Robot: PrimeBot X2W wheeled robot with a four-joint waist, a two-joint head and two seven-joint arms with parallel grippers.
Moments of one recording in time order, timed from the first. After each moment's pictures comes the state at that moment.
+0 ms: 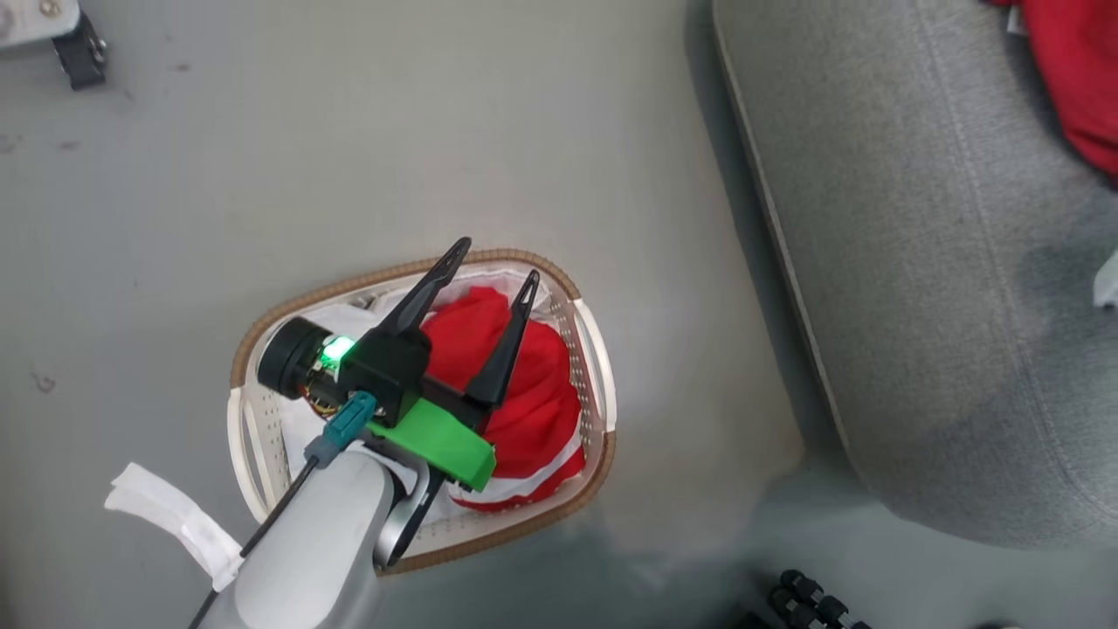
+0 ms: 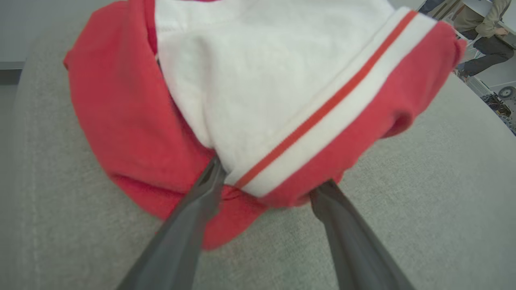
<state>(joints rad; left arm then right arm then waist) -0.46 0.18 -0.56 0.29 -0.29 -0.13 -0.26 -0.77 -0.27 -0.51 0.81 -0.18 0.13 -0.26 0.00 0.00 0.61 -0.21</state>
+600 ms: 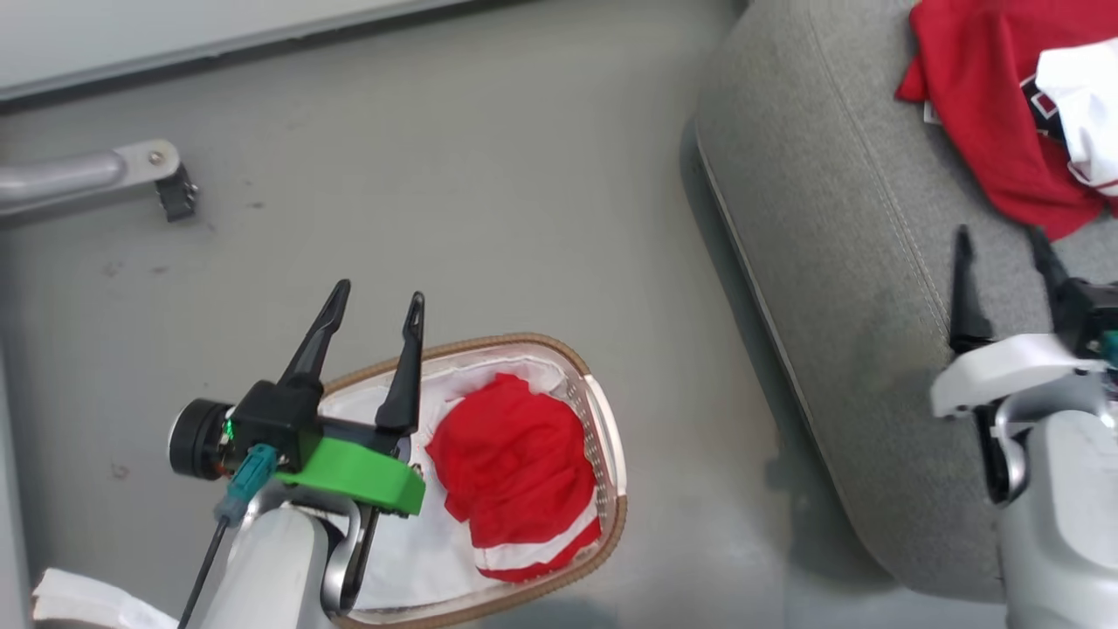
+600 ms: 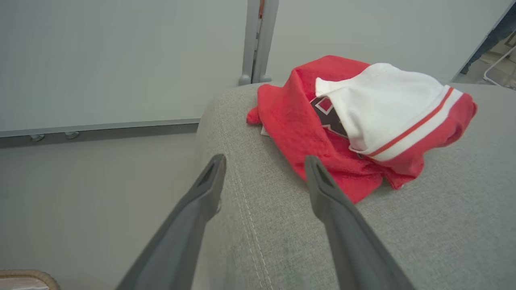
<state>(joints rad) -0.27 0.10 -0.25 0.24 -0.20 -0.13 -0.26 -0.43 -0.09 -0.26 0.45 -0.01 0.13 -0.26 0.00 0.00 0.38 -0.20</state>
